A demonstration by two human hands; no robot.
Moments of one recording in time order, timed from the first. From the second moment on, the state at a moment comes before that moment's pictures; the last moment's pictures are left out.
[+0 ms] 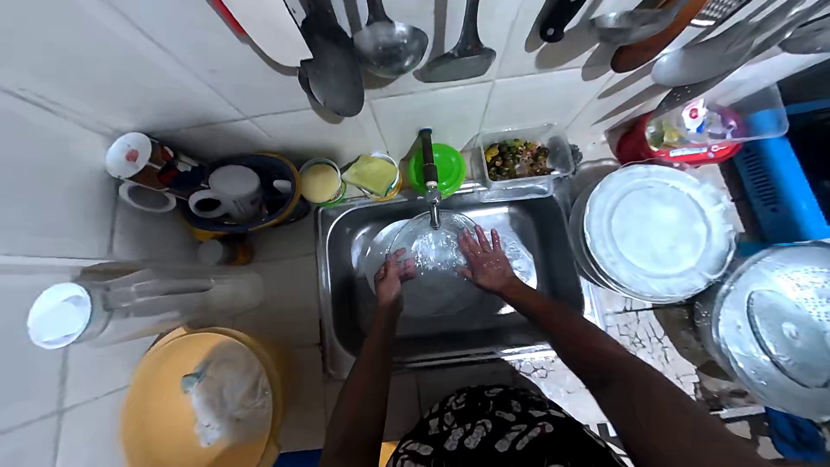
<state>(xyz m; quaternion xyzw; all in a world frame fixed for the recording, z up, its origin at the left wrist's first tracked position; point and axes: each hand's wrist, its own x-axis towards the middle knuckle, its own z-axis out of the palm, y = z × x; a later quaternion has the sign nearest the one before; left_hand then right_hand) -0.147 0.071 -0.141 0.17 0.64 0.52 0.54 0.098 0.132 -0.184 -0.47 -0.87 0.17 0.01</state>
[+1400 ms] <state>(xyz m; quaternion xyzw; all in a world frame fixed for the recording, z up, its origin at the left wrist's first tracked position) -0.131 0.106 -0.167 0.15 0.57 0.46 0.66 0.153 0.080 -0.143 -0.34 -0.92 0.16 0.05</state>
